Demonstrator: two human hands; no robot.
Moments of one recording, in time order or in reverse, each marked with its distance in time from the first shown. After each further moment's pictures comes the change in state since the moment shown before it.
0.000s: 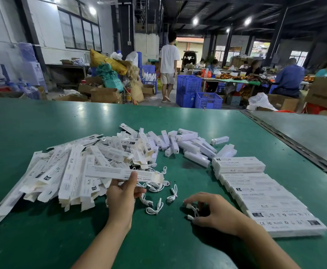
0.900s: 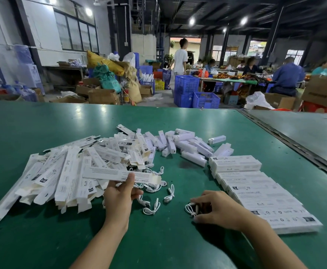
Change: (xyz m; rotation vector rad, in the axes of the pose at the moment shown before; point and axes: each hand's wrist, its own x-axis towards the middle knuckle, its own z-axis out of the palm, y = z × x) left_hand 0.001 -0.003 0.000 0.038 0.012 0.006; right_hand -0.004 0.008 -0.015 -0.228 -0.022 0.042
